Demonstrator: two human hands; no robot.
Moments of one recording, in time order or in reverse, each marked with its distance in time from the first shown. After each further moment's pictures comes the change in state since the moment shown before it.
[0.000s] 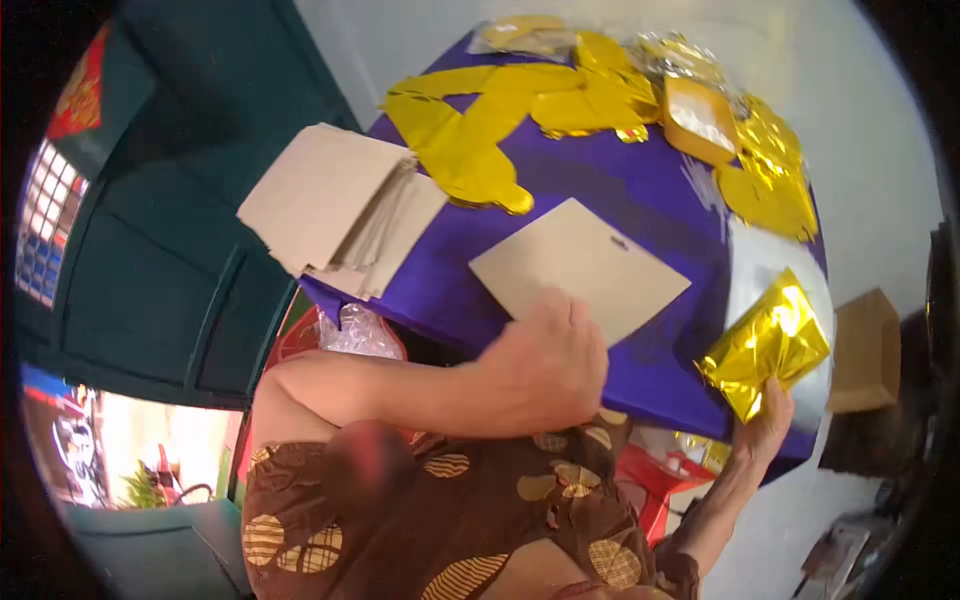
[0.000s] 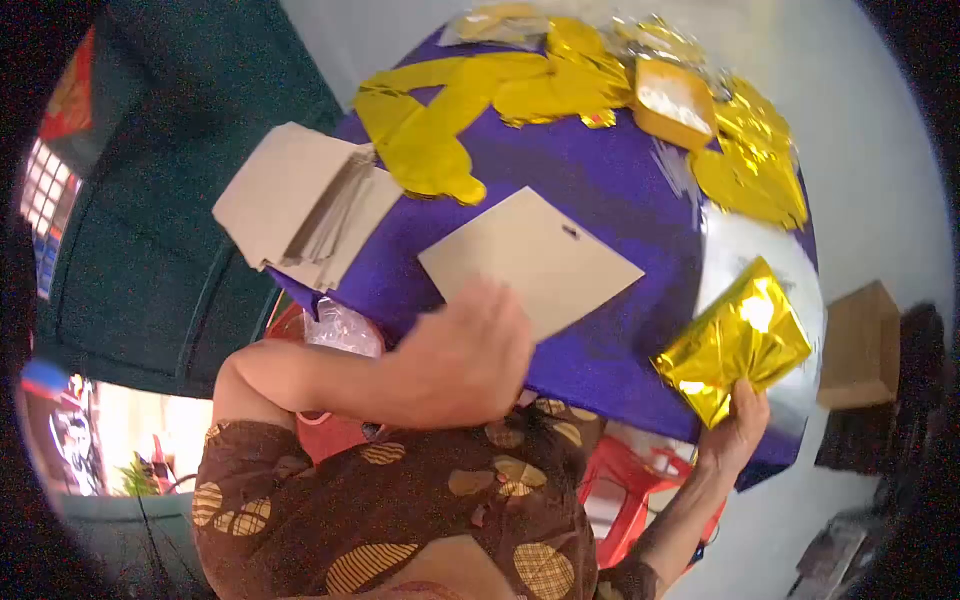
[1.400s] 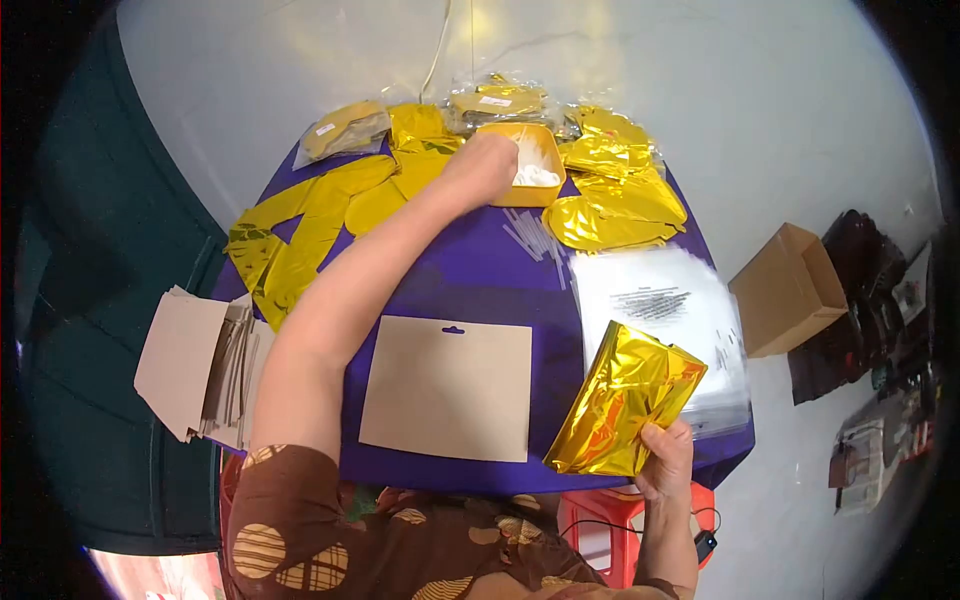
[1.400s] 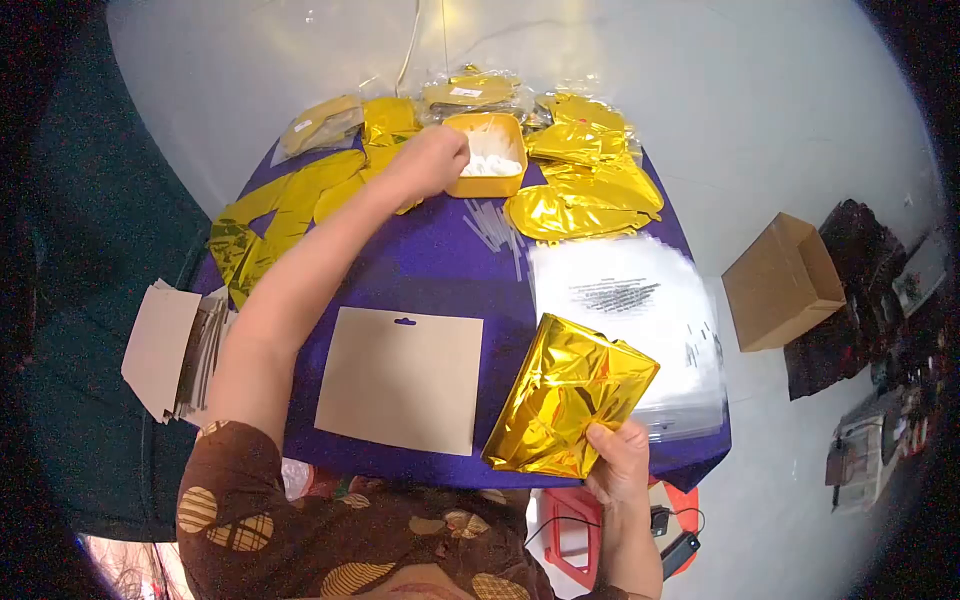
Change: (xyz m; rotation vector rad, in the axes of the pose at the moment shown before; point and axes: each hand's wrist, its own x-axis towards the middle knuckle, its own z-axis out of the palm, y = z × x) left_hand 0.280 -0.187 0.171 -0.434 0.113 -0.353; right_hand -0.008 -0.011 0.012 0.249 -0.051 0.167
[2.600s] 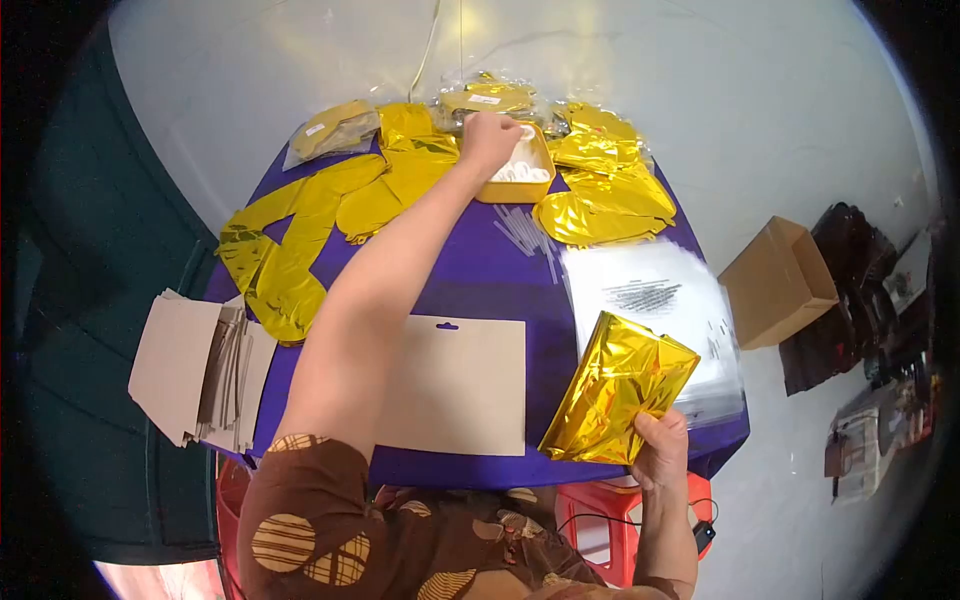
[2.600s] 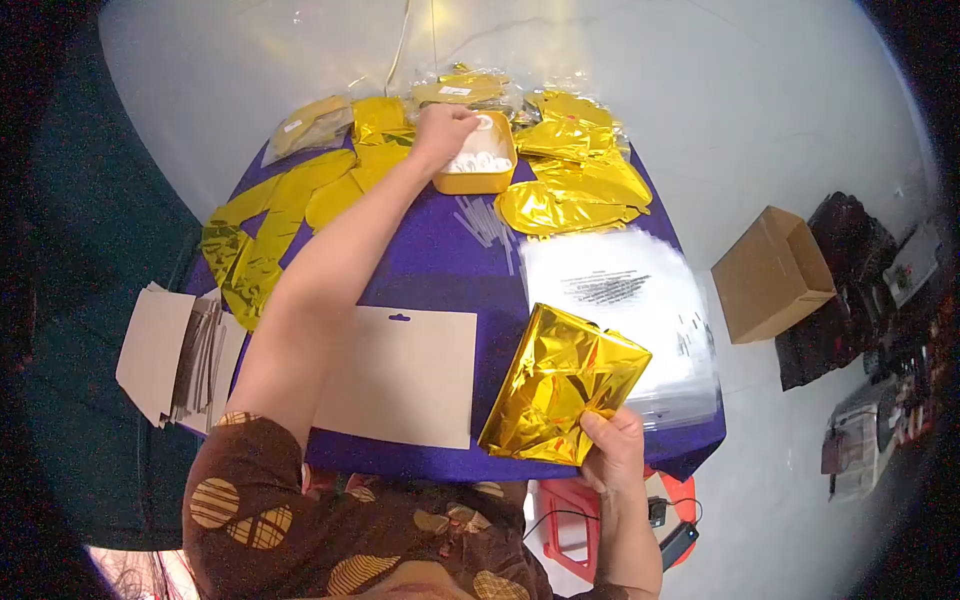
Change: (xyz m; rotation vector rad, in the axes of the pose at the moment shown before) left_hand 0.052 -0.020 0.052 -0.425 0.371 -0.232; right_hand 0.000 0.003 -0.001 -0.031 0.016 -0.016
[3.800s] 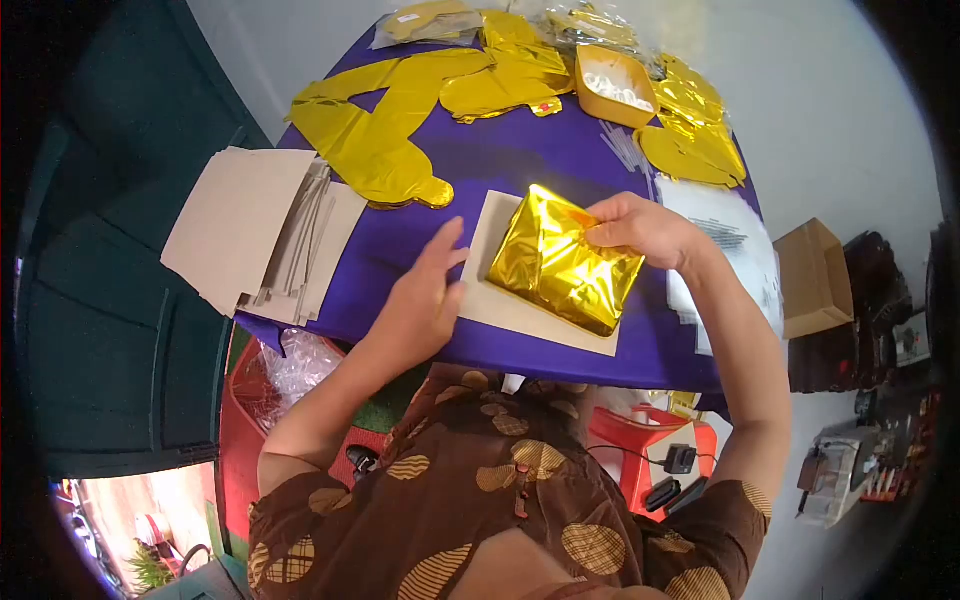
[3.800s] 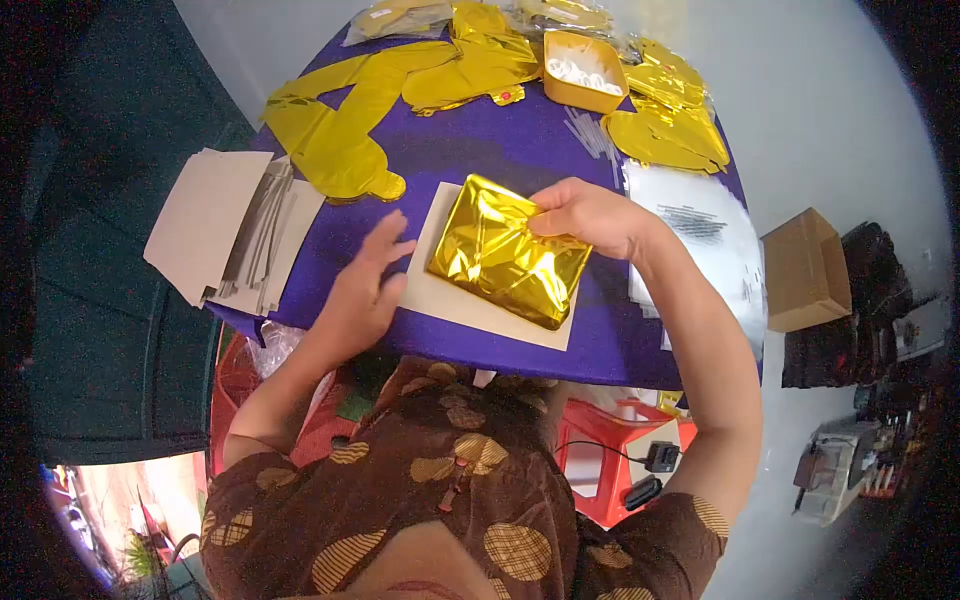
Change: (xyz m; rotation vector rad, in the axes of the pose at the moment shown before) left_hand -0.353 0.077 -0.252 -0.058 -0.281 -0.232; right_hand 0.145 0.027 0.149 -0.944 -0.819 0.647
